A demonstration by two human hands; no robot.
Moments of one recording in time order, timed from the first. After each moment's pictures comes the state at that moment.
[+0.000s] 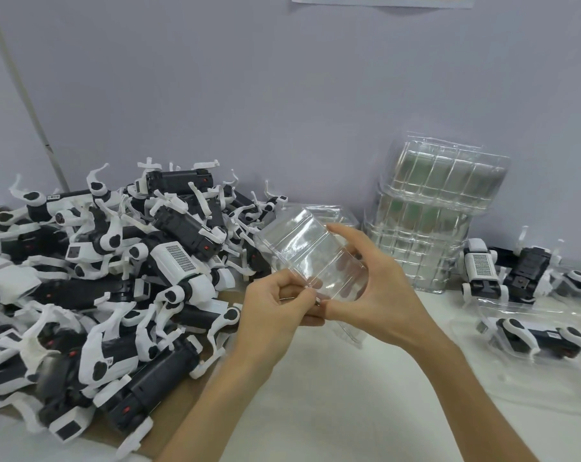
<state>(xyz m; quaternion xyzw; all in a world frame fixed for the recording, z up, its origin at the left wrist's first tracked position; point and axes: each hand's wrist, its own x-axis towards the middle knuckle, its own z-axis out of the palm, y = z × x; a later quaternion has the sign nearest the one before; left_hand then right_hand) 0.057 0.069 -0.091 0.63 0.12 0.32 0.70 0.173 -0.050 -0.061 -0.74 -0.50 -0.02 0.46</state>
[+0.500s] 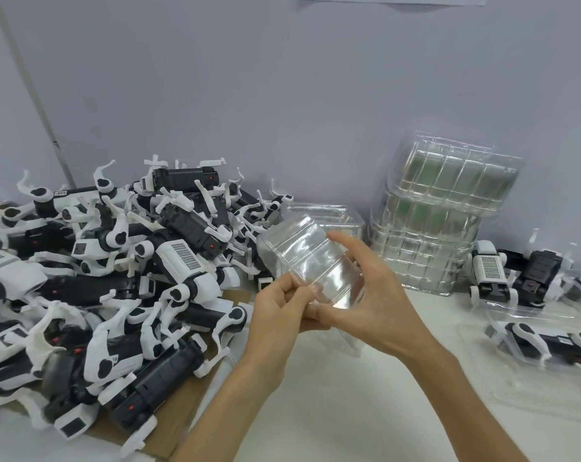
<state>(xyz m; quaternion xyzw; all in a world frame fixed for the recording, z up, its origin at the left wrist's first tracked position) 0.063 0.068 -0.101 0.57 0.15 0.31 0.75 0.171 -0.040 -0.076 -0.72 -0.52 -0.04 0.46</state>
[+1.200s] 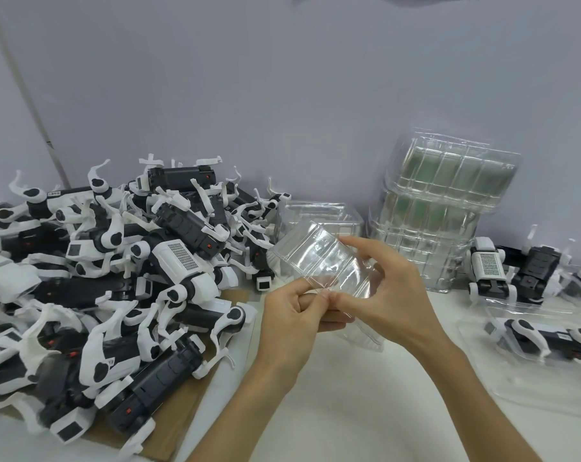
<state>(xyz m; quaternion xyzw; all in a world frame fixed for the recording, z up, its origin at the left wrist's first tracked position) 0.070 0.054 -0.103 0.59 0.12 0.30 0.74 0.189 -0.047 -0.080 -0.74 -0.46 -0.13 0.47</state>
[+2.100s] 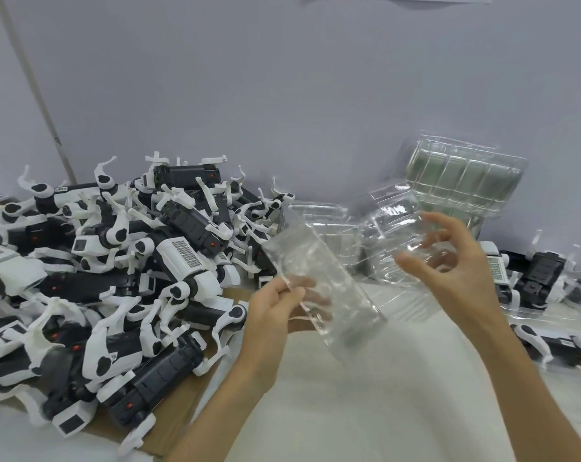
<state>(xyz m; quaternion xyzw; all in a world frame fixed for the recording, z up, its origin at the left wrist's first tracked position) 0.057 0.074 -0.108 0.57 0.13 0.32 0.75 0.232 -0.088 -0.060 -0.73 -0.35 -0.11 0.58</state>
